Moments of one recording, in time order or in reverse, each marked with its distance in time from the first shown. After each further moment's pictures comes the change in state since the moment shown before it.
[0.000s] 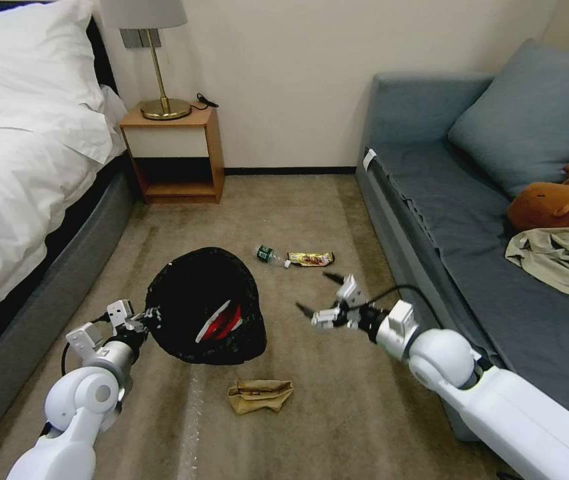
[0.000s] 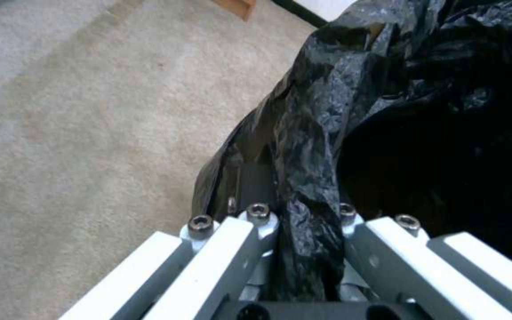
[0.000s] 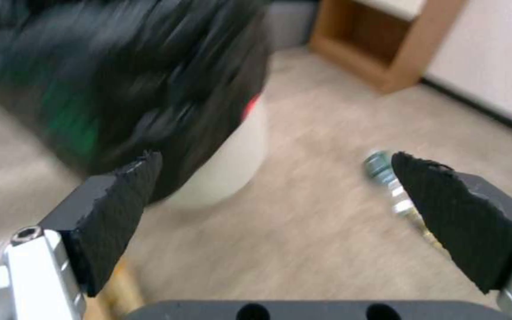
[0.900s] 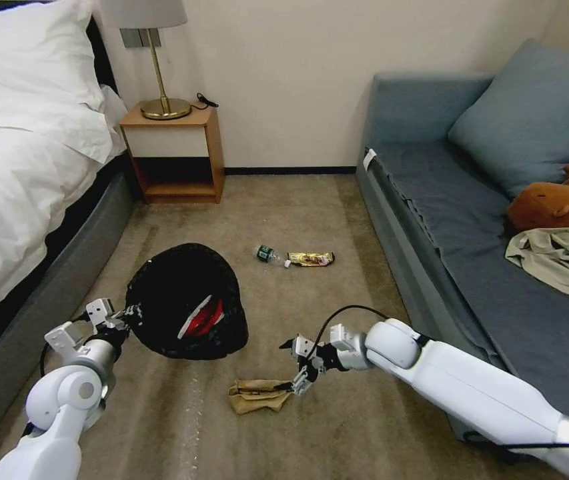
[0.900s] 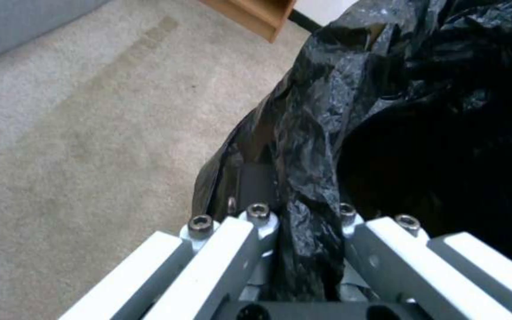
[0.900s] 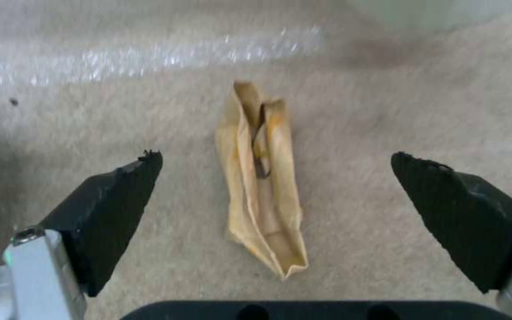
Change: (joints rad) left arm 0.003 0.010 -0.077 0.028 -0.010 -0.006 0.021; right arm 0.445 0.147 -0.491 -0.342 -0.118 -0.198 -0.427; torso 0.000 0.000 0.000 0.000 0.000
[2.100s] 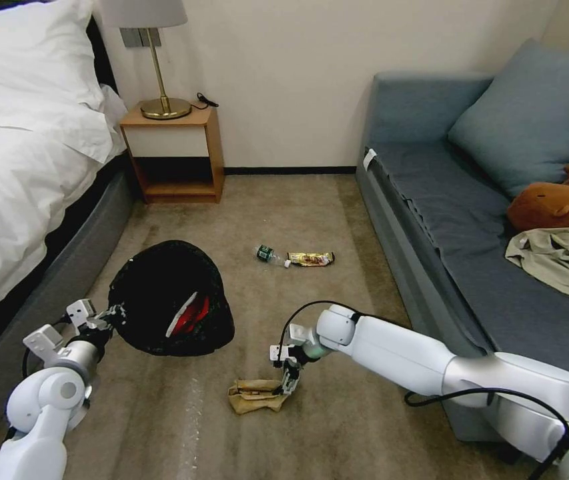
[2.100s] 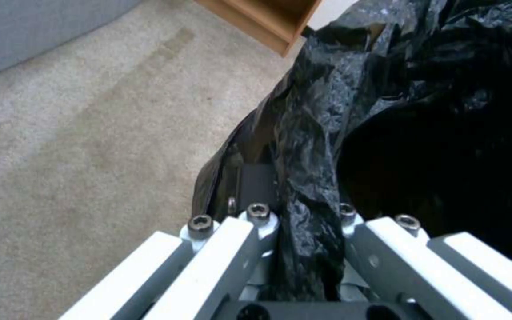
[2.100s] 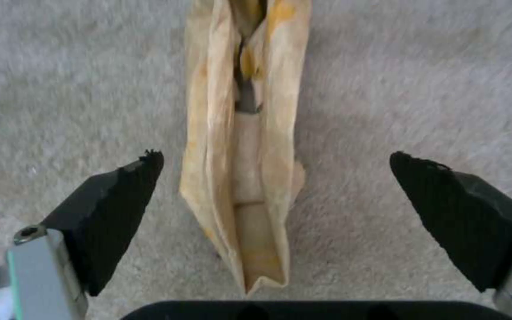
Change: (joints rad) left arm -0.007 0.013 -0.052 0.053 -0.034 -0.013 0.041; right arm 0.179 0.314 -0.244 -0.467 -0.123 0.018 -0.105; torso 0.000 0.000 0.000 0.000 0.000
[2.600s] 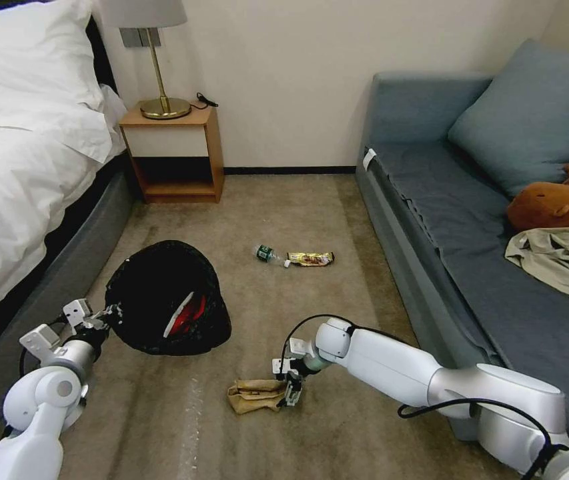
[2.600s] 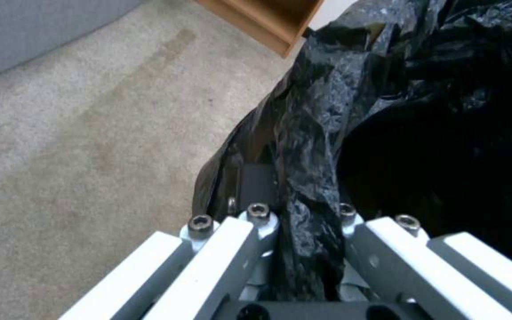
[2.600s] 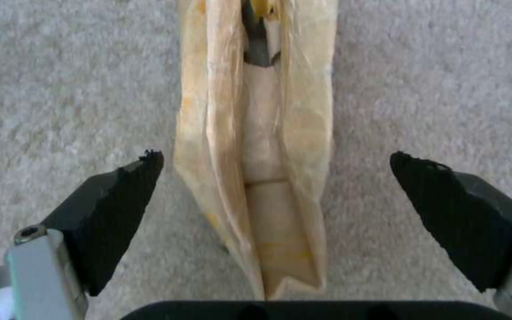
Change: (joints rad) left arm -0.011 0.011 0.003 0.023 -0.007 -0.006 0.011; right arm -0.051 0.044 0.025 -0.110 -0.052 0.047 0.009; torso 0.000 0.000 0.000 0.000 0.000
